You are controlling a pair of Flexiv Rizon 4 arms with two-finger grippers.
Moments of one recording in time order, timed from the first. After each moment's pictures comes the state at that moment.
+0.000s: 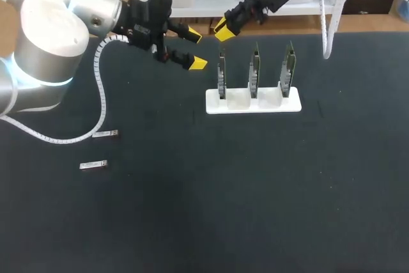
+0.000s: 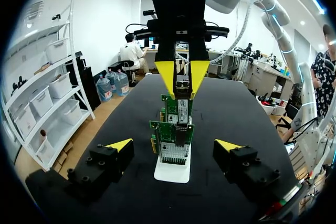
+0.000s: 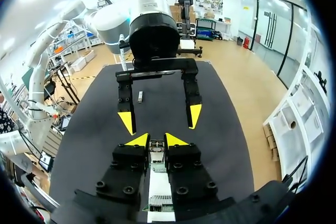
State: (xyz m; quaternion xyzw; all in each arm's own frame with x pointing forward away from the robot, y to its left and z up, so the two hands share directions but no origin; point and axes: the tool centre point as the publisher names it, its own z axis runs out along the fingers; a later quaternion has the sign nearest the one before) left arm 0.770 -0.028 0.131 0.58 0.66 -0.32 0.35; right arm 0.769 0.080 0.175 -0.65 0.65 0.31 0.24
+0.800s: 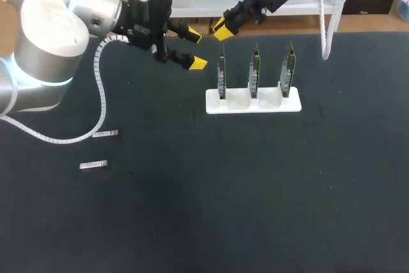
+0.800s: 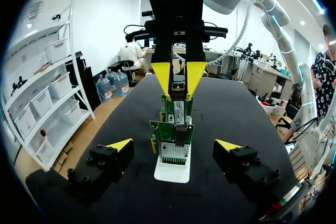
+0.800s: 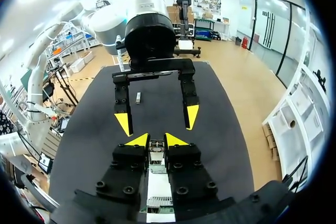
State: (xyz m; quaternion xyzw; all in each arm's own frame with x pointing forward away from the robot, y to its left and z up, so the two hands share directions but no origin) left arm 0.770 -0.028 0.131 0.58 0.66 -0.32 0.35; right arm 0.773 0.082 0.174 -0.64 0.65 0.31 0.25
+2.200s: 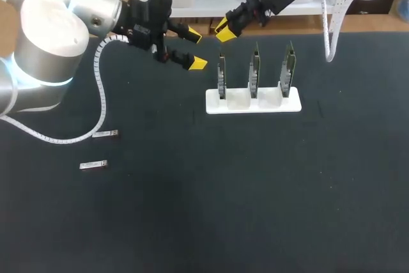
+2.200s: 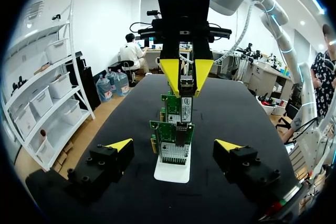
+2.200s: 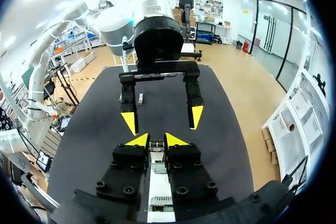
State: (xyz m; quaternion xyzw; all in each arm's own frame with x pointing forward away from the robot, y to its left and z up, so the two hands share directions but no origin) left arm 0.770 -0.028 0.131 0.58 0.66 -0.32 0.35; right arm 0.765 0.078 0.177 -0.65 0.64 0.32 0.26
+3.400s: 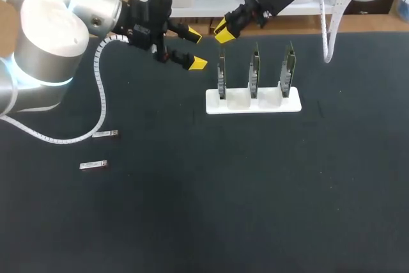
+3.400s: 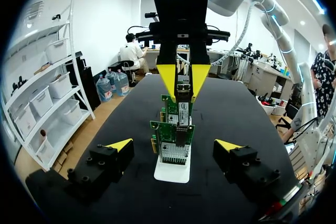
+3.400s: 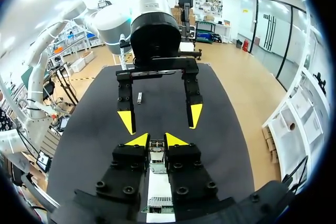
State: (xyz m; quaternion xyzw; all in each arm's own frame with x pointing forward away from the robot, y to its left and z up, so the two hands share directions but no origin) left arm 0.770 -0.028 0.131 0.58 0.66 -0.32 0.35; right arm 0.768 0.080 0.171 -0.65 0.64 0.31 0.26
